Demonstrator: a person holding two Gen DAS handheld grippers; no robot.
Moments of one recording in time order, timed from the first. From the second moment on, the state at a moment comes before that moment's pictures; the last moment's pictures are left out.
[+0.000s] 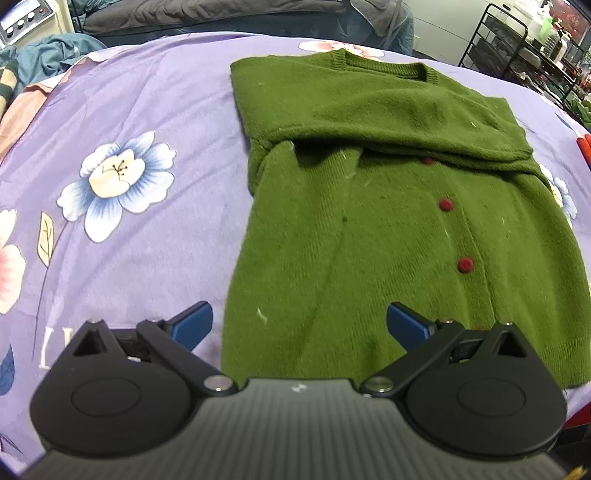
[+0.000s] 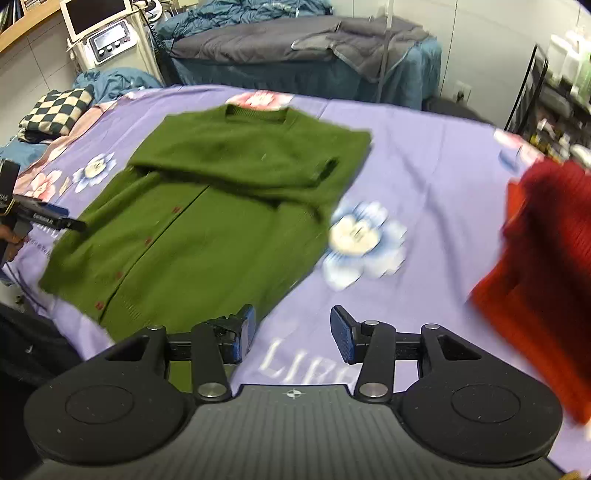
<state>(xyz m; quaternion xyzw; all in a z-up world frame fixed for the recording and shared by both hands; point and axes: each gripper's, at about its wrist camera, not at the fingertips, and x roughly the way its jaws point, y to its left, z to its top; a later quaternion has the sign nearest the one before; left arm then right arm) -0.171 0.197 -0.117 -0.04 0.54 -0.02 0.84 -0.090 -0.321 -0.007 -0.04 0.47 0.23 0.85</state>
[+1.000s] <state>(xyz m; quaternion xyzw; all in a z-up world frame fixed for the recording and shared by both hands) -0.224 0.217 -0.156 -0.10 0.60 -0.04 0.79 -0.124 -0.289 -0.121 0.25 0.64 0.18 0.71</state>
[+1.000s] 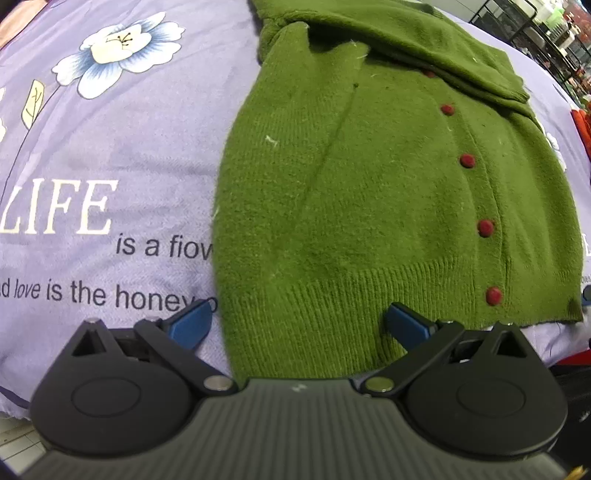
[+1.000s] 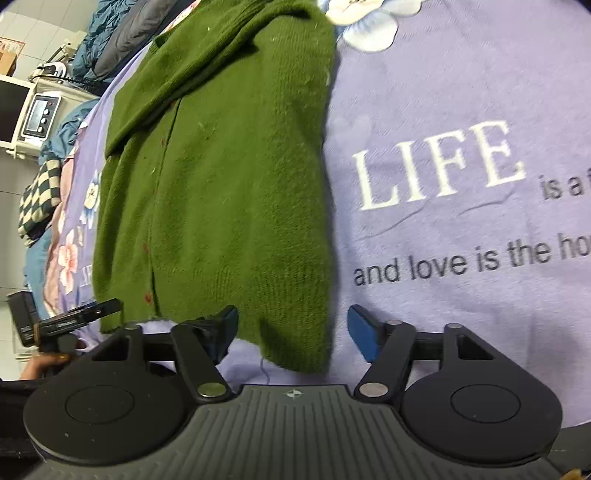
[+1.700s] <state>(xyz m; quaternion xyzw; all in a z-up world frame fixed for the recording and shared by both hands) -0.232 0.228 -0.145 -0.17 0.62 -0.07 0.77 -0.120 -0.301 -0.134 0.33 0.65 0.17 0.66</state>
